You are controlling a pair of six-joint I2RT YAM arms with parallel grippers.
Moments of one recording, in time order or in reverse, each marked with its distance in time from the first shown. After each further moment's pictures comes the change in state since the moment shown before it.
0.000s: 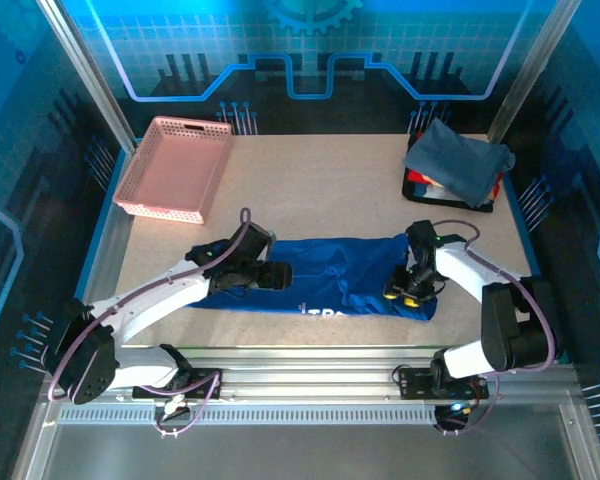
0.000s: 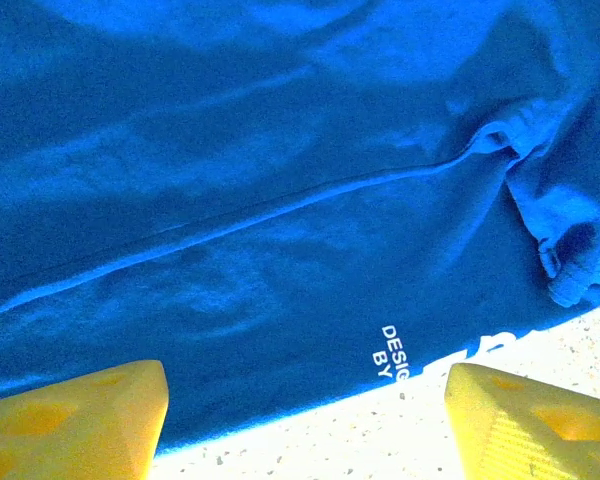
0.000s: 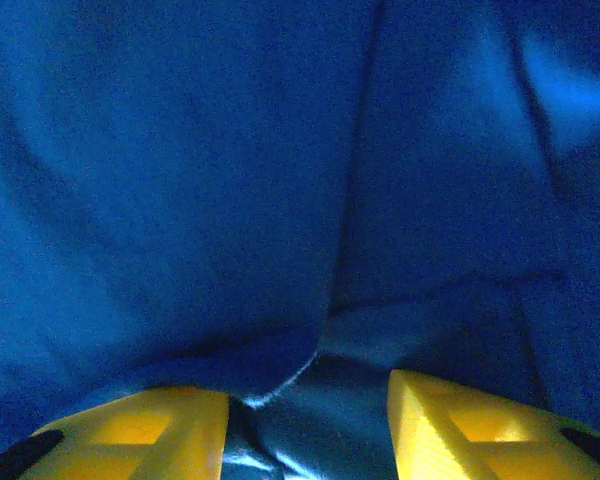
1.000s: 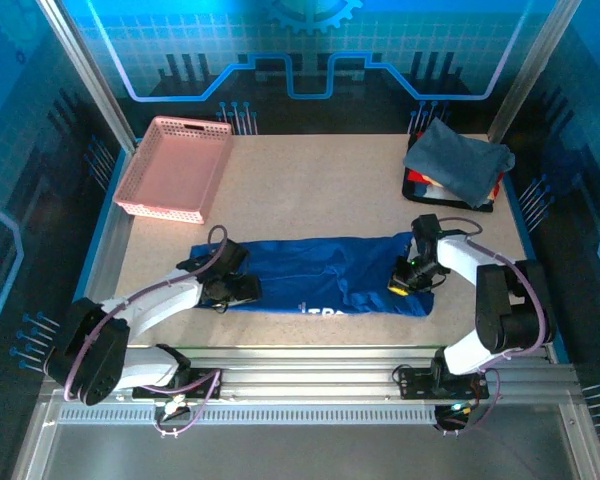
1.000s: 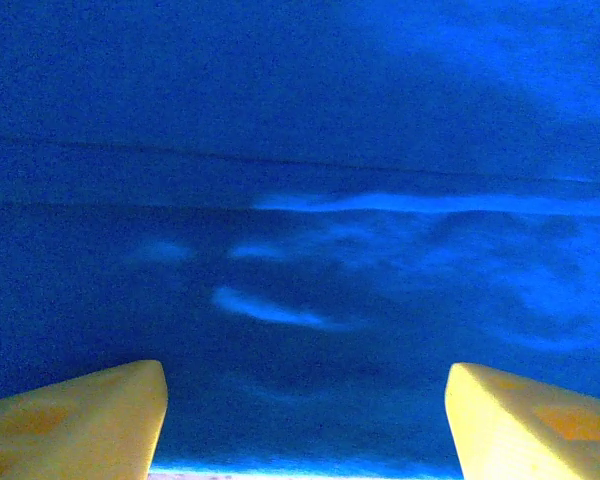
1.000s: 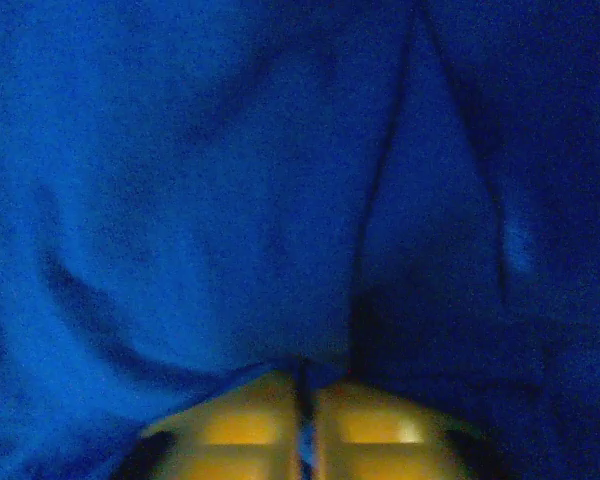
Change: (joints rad) left arm 0.193 -0.003 -0.238 0.022 -0.050 -0.138; right arm -0.070 0.099 0.044 0.073 -0.073 0.019
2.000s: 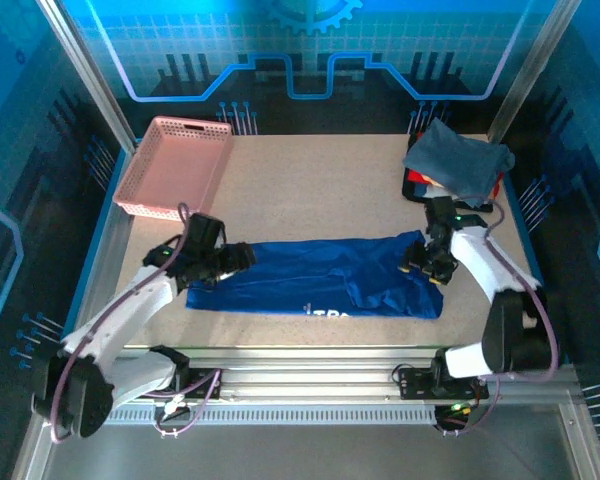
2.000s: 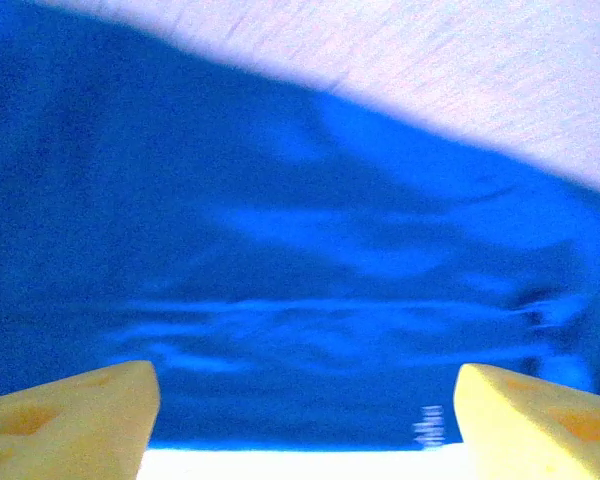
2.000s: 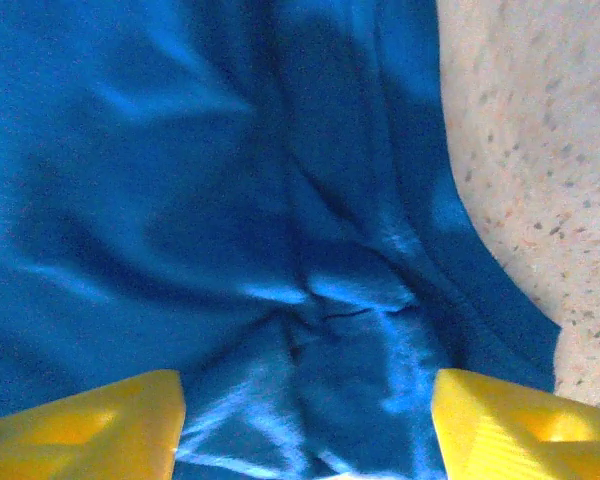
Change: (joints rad) left arm 0.121 -0.195 0.254 -0.146 0.087 0.005; right arm -0.032 -0.193 0.178 -0.224 0.242 -0.047
